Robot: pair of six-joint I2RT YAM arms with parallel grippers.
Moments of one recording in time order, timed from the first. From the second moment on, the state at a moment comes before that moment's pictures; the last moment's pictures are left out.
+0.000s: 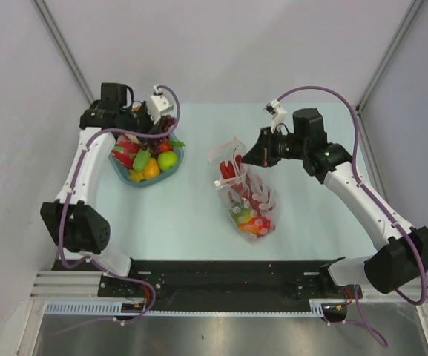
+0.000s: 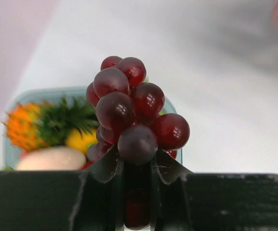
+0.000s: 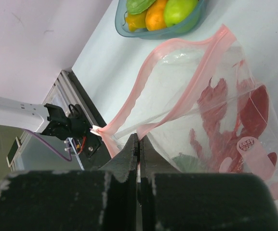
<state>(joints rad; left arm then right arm) -0.08 1.62 1.64 -0.91 0.55 0.89 0.43 1.34 1.29 -0.42 -0.66 0.36</state>
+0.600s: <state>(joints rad) -0.51 1.37 1.30 -0.09 0.81 -0.20 0.42 1.35 1.29 -0.41 -0.67 0.38</state>
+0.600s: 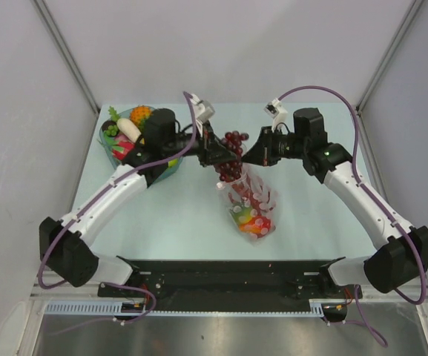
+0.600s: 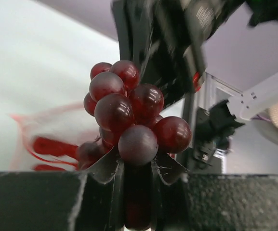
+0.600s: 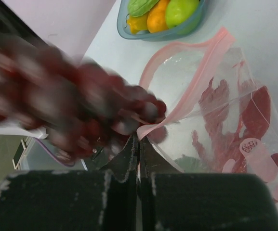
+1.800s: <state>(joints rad) 0.00 1.63 1.40 -0.60 0.20 0.35 0.38 1.26 1.26 -0.42 -0.70 0.37</state>
